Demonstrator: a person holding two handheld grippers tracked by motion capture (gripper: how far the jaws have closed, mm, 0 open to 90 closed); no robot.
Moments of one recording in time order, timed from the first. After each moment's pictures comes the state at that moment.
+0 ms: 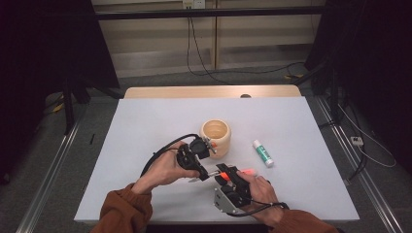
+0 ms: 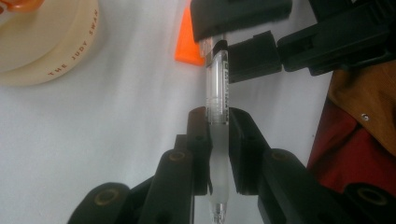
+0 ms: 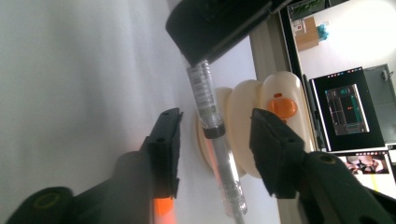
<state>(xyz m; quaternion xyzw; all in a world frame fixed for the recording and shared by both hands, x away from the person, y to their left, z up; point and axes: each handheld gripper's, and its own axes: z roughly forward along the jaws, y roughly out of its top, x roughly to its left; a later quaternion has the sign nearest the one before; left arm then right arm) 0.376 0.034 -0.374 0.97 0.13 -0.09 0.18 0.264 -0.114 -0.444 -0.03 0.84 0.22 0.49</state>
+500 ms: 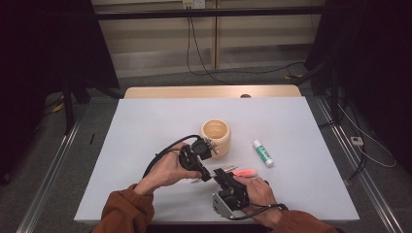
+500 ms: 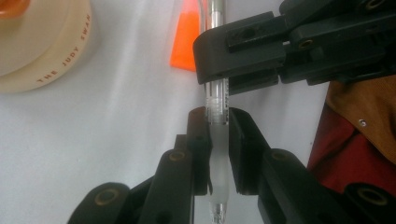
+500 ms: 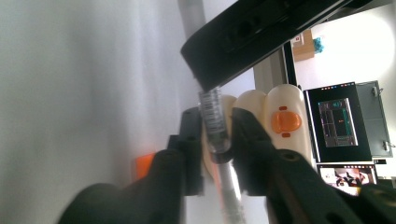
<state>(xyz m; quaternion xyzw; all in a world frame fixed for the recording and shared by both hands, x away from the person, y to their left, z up) 0.375 0.030 -0.378 0.97 0.14 -0.09 0.19 0.260 -0.109 -0.449 -0.06 0.84 0.21 0.50</state>
